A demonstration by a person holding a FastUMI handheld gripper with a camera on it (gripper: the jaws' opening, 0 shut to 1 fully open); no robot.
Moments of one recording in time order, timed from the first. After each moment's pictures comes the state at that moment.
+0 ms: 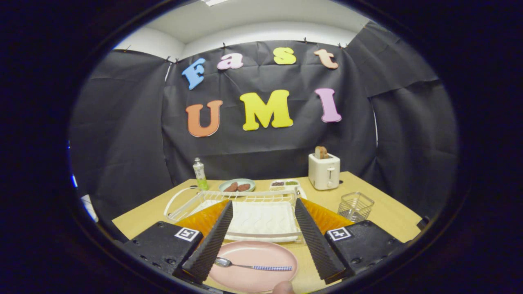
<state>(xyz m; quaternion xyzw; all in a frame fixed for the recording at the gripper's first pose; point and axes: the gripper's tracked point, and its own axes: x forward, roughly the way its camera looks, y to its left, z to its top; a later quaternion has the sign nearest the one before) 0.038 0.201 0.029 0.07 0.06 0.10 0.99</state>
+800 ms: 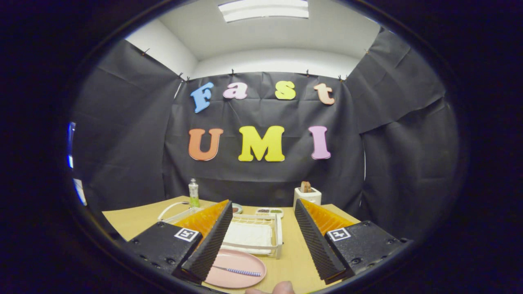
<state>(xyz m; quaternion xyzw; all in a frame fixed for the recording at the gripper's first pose) -0.009 0.150 0.055 0.04 -0.04 0.08 1.00</state>
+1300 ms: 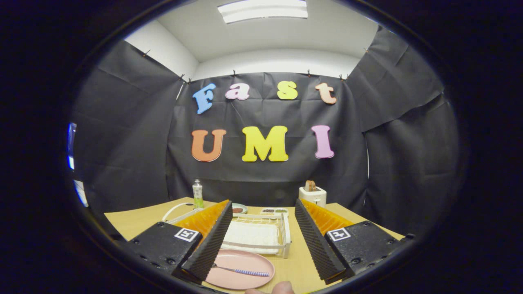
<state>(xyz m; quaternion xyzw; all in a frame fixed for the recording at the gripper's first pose) -0.009 0.174 0.052 0.05 -0.04 0.09 0.99</state>
